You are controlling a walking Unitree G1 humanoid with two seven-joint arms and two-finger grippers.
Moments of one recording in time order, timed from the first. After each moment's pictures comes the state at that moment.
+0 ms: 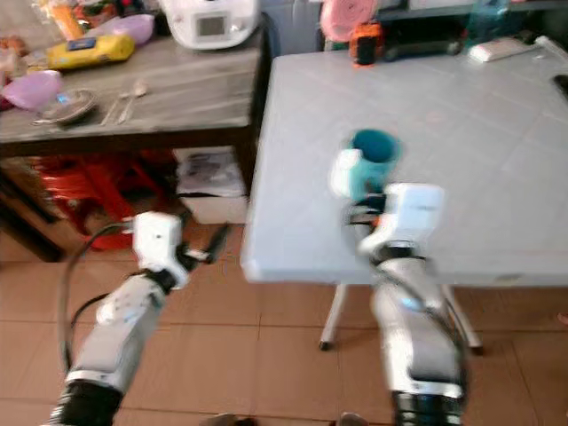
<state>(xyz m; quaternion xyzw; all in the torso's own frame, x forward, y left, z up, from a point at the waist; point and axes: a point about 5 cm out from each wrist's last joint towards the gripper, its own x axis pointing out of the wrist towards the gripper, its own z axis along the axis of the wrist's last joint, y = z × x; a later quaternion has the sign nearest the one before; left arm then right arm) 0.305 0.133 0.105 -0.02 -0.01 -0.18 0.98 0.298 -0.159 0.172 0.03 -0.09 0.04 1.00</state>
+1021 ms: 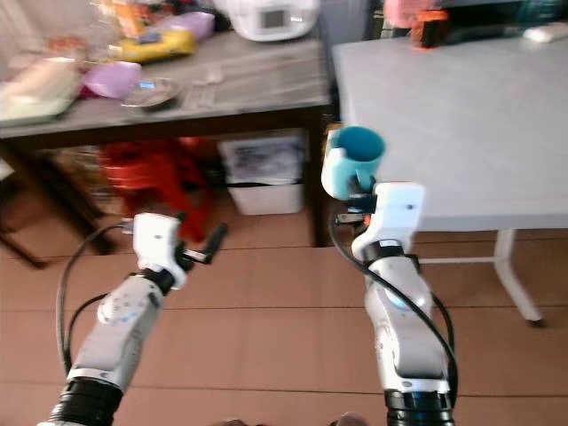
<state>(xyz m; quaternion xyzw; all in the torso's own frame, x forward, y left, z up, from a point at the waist) 0.308 0.129 0.104 -0.02 -0.01 -0.18 0.98 0.301 -0.156 0.176 0.02 -0.10 0.04 0.99</state>
